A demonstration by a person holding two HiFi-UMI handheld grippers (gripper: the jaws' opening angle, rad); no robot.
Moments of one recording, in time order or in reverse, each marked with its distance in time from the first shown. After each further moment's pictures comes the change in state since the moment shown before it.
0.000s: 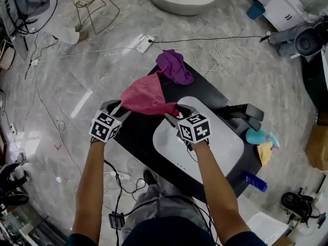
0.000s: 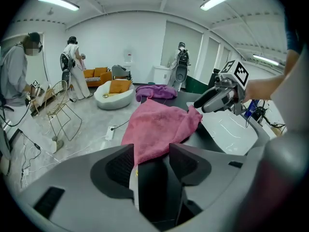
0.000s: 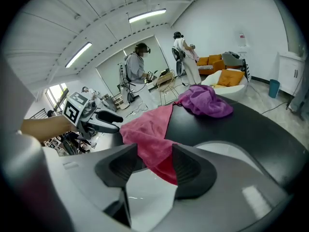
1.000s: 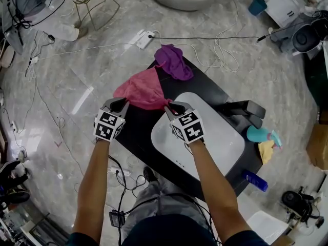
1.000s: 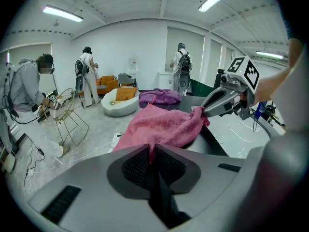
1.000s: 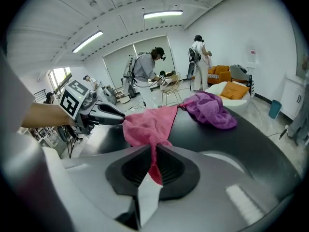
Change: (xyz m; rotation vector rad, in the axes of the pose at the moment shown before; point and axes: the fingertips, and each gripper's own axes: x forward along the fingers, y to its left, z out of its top) left arm 0.013 -0.006 0.011 -0.002 -0.084 0.096; right arm 0.008 0.004 0.000 -0.171 0.005 -0.054
